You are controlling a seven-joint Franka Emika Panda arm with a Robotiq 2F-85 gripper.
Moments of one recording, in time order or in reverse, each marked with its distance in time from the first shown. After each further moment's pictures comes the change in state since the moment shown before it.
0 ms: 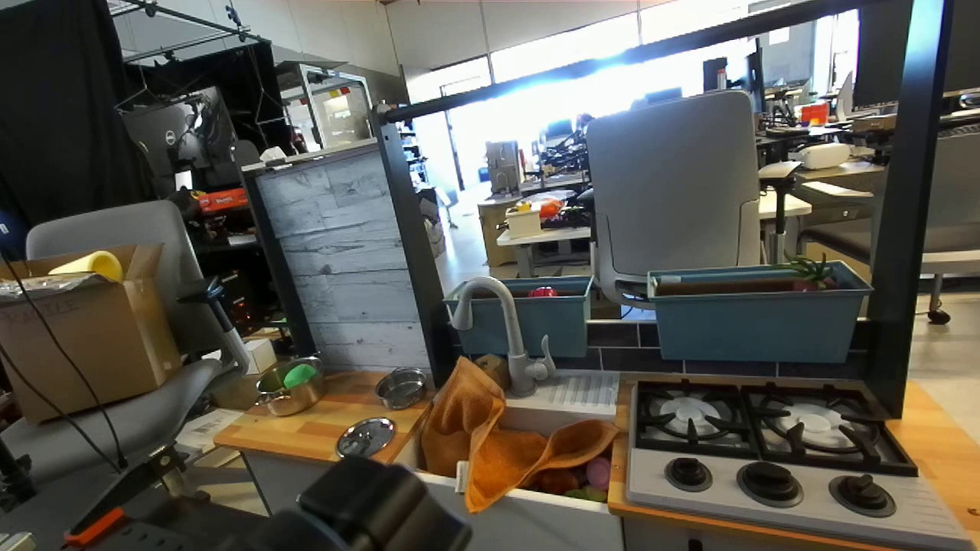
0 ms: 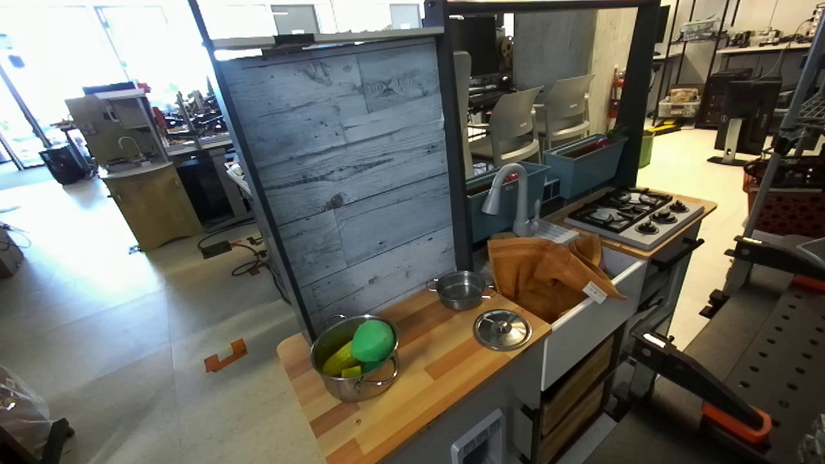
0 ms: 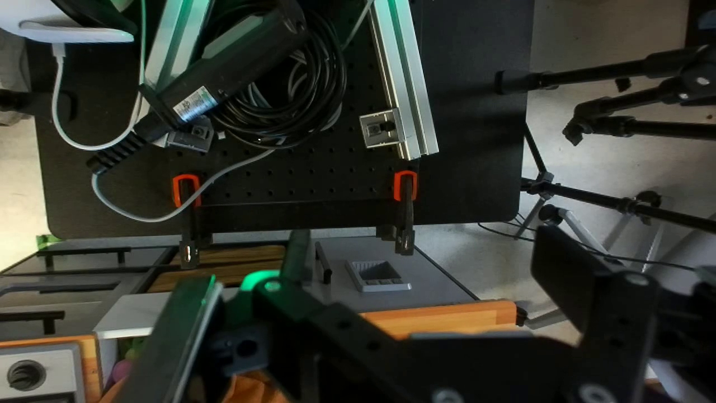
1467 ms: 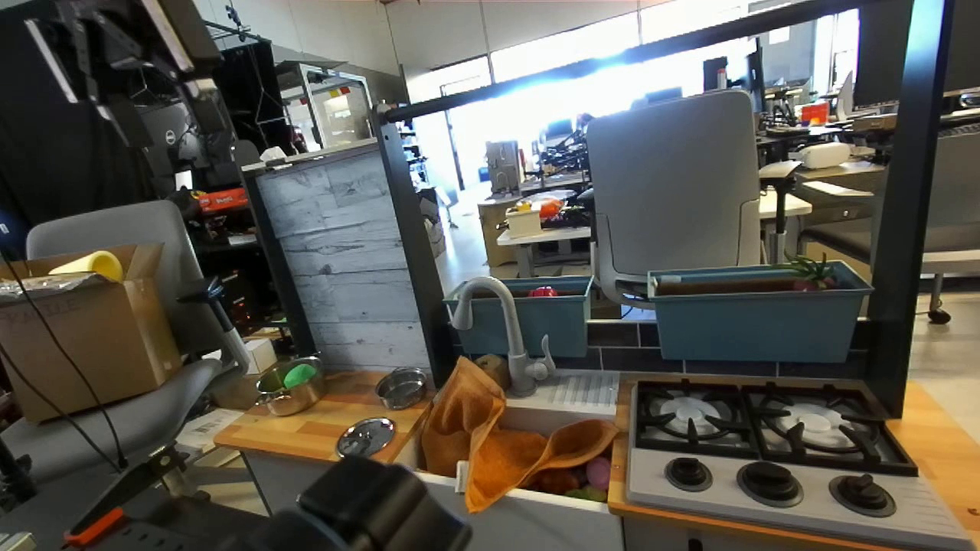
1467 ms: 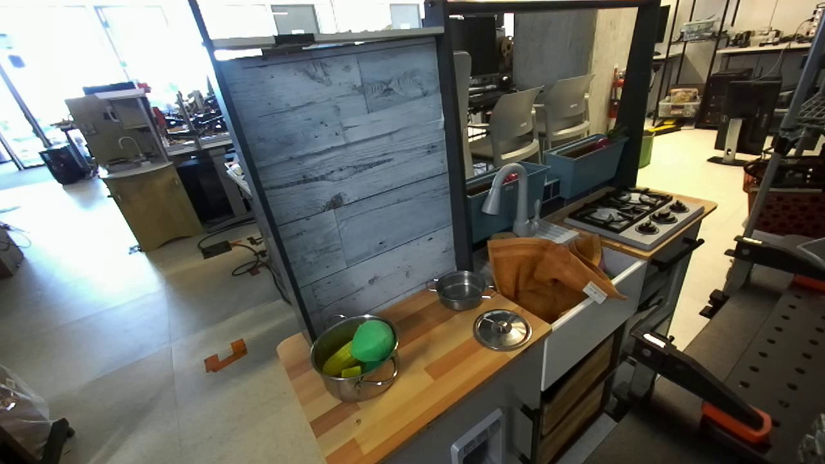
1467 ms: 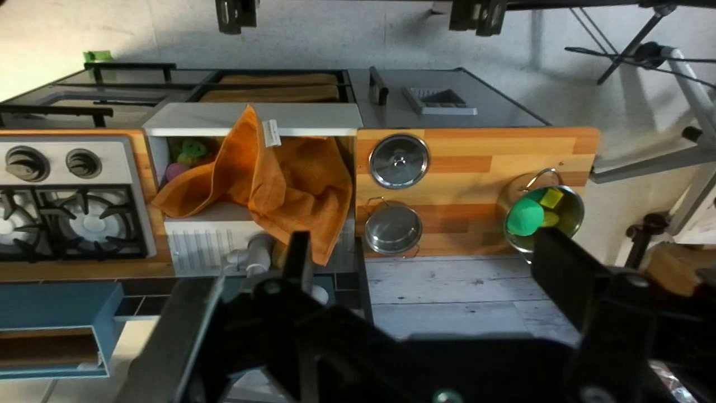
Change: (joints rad) arm -0.022 0.307 0.044 0.059 -0.068 0.579 0.001
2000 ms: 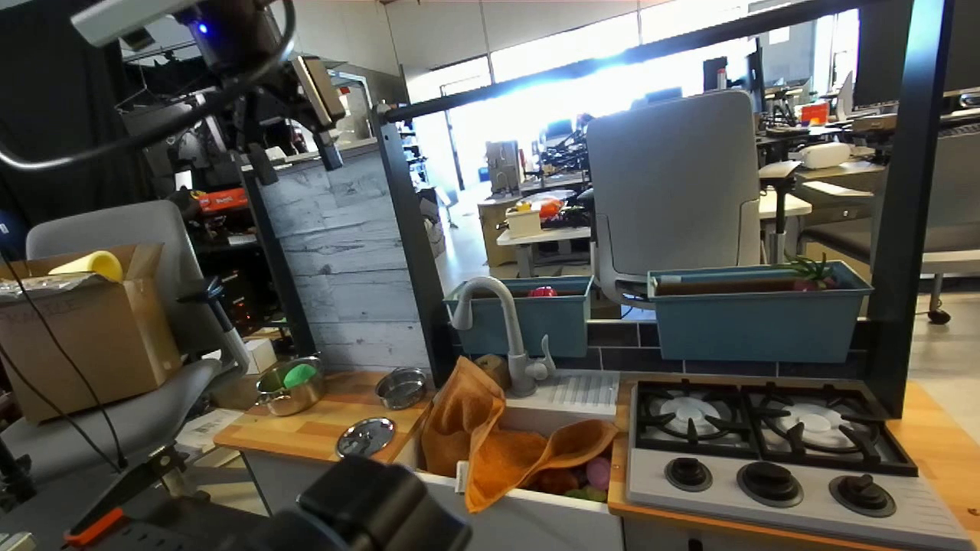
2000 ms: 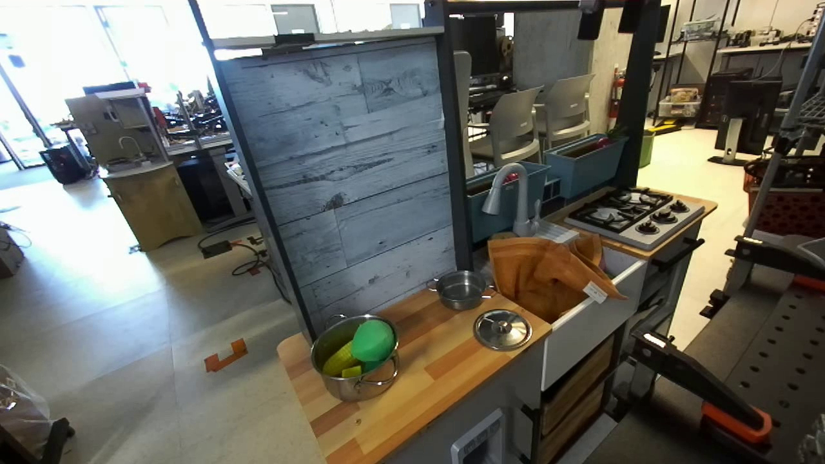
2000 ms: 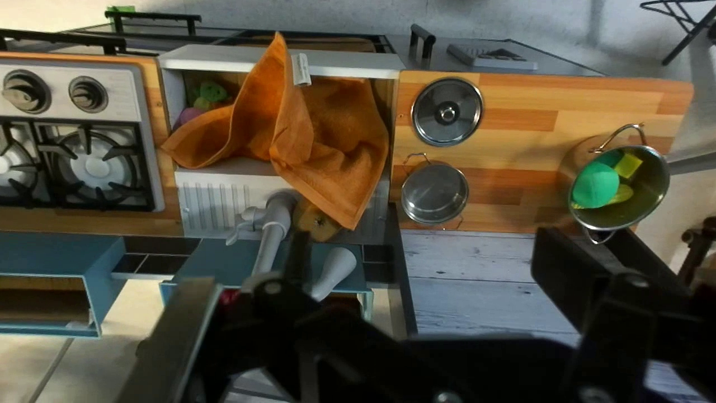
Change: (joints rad) arm -0.011 0.402 0.004 0.240 -0.073 0.153 0.003
